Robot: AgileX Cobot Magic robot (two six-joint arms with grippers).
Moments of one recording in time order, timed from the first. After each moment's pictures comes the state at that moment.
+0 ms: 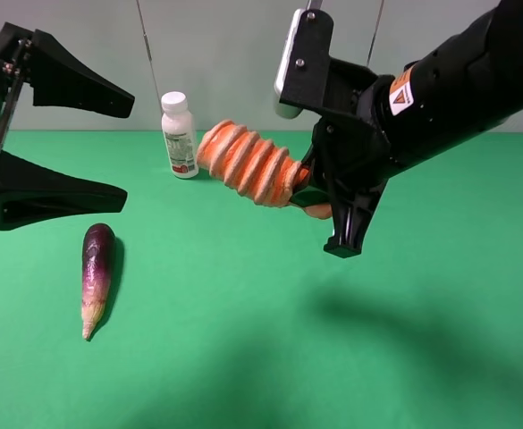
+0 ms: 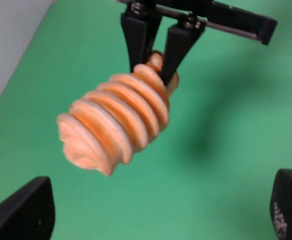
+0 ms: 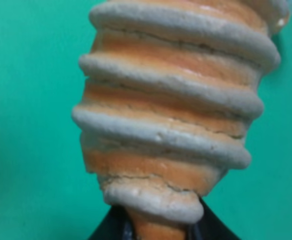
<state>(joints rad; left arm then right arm) -0.13 1.11 -0.71 -1.14 0.95 1.94 0.78 1.37 -0.96 0.08 0.56 -0.76</state>
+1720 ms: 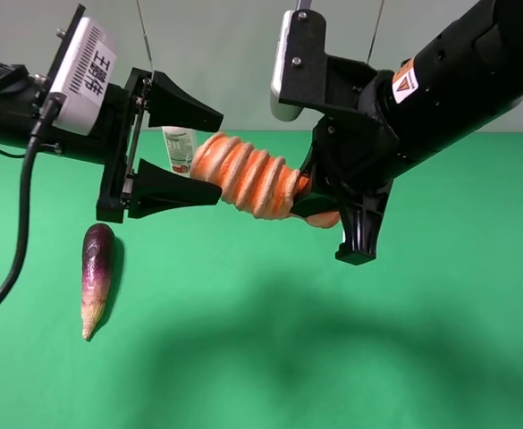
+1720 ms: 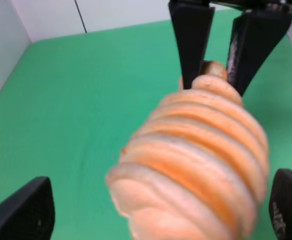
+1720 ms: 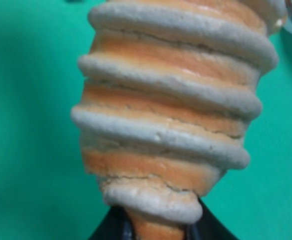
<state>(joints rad) -0.27 1.55 -0.77 -1.49 0.92 2.36 0.78 1.37 -1.00 0.19 0.67 -0.88</state>
